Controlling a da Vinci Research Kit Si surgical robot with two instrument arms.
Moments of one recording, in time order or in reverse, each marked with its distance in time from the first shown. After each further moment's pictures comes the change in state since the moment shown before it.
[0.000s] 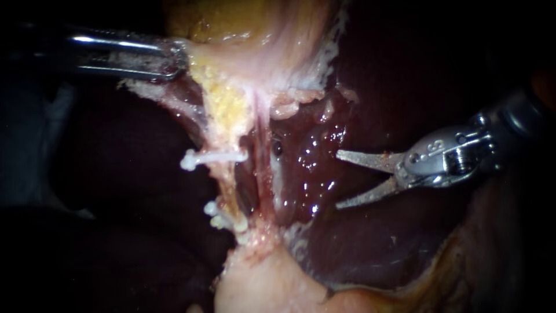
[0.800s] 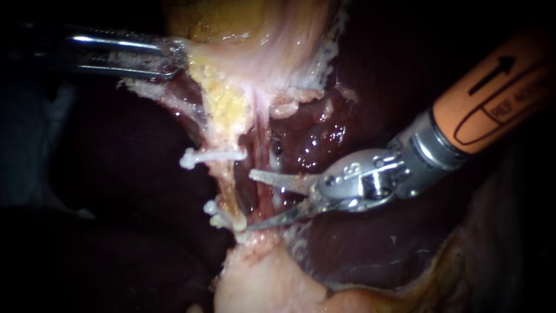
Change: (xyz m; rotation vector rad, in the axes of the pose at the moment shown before) right arm 0.005 -0.002 0.010 0.115 0.114 0.026; left arm 0.000 0.000 0.000 0.000 0.002 0.002
